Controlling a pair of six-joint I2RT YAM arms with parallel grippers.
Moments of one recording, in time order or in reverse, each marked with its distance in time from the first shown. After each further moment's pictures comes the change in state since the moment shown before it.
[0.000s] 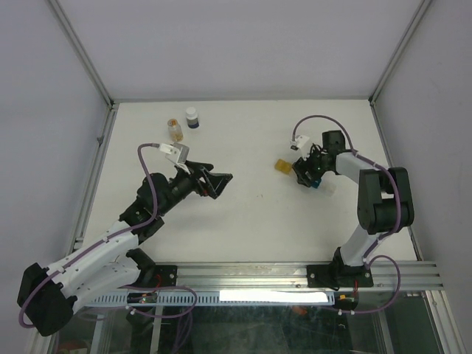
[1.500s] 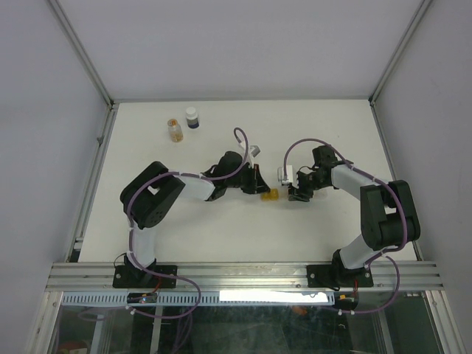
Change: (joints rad) left arm -0.060 1.120 0.456 0.145 0.365 -0.173; right arm 0.103 -0.135 -0.144 -0.184 -0.287 -0.618
